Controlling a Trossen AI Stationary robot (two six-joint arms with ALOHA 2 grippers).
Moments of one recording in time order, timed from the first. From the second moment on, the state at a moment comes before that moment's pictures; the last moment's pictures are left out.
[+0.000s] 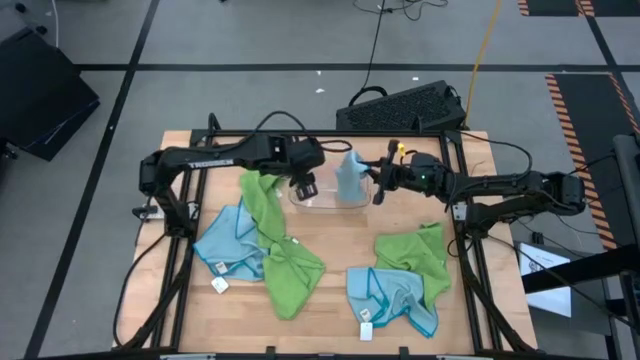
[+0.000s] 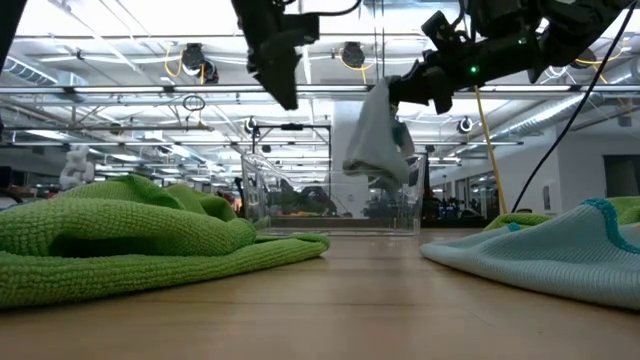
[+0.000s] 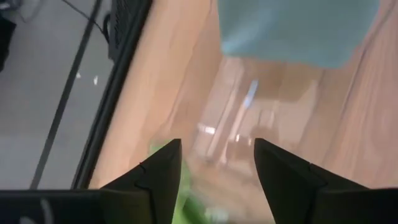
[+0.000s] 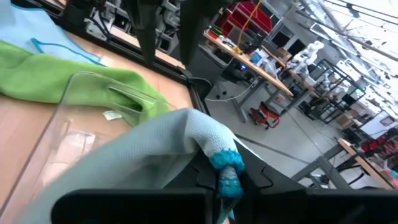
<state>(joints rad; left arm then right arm) 0.18 1.76 1.66 -0.98 -0.30 -0.04 -0.29 1.16 0.50 0.52 0.10 -0.59</state>
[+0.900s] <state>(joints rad) -0.08 1.76 1.10 0.19 -0.81 -0.06 -0.29 1.16 0.50 0.54 0.10 -0.55</state>
